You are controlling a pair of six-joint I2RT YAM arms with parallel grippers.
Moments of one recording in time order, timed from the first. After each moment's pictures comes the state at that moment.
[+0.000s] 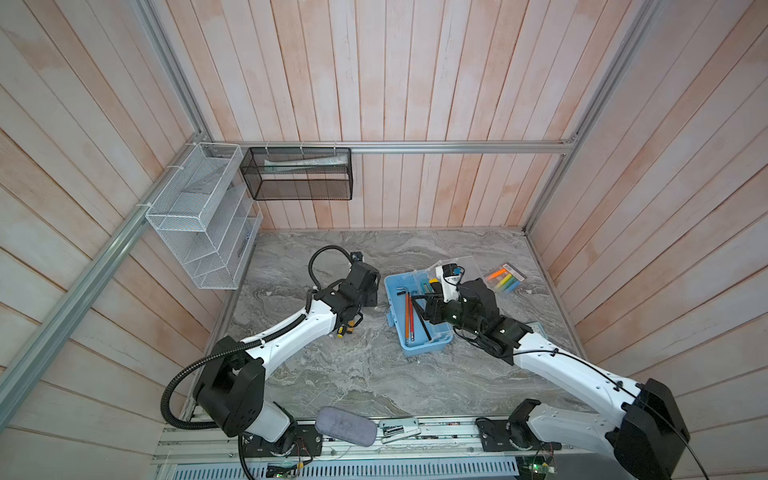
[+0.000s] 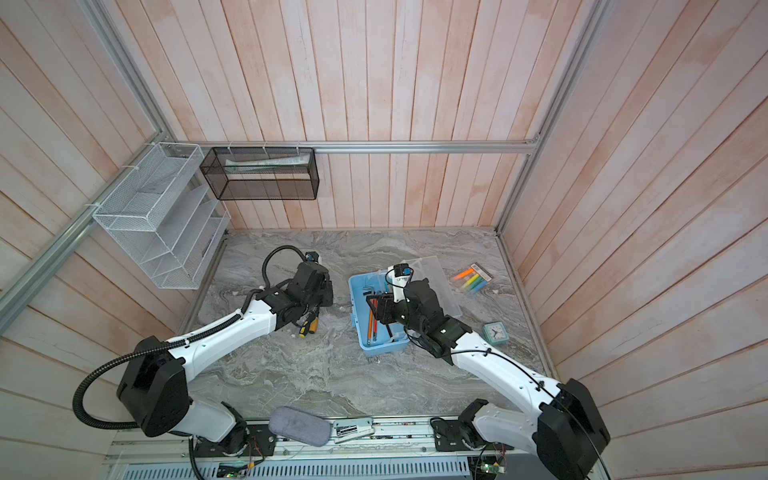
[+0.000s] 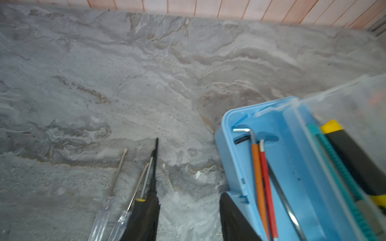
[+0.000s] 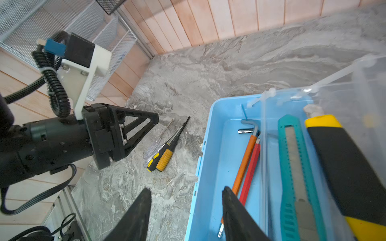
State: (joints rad) left arm -0.63 1.51 1.08 -0.41 -0.32 -0.48; right arm 0.71 1.19 0.75 0.01 -0.12 0.54
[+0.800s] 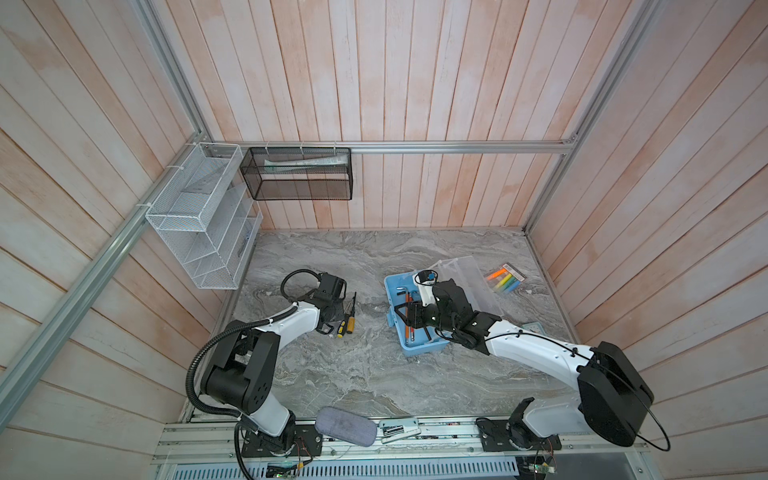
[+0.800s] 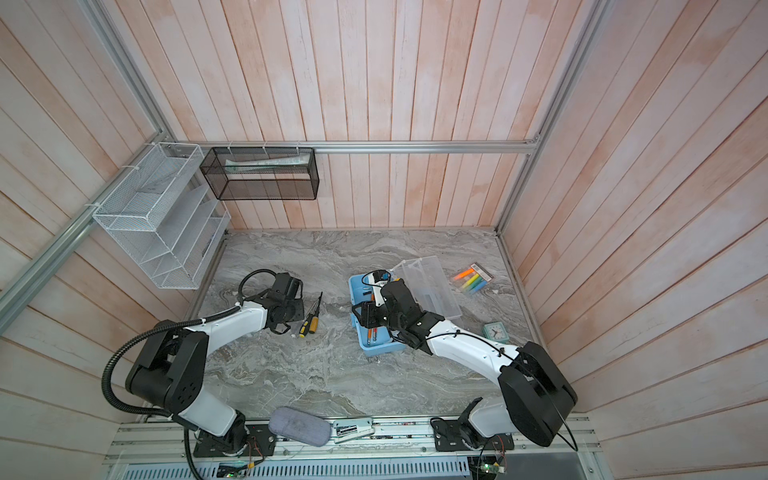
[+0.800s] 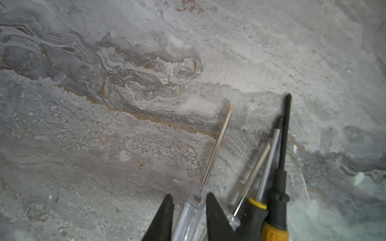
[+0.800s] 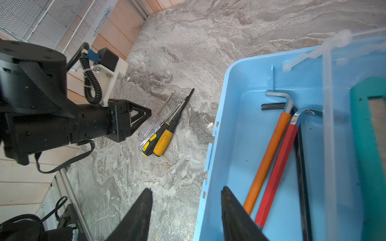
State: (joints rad) left arm -0.36 1.62 0.88 -0.33 -0.23 -0.41; right arm 0.76 1.39 0.80 0.05 -0.16 0.57
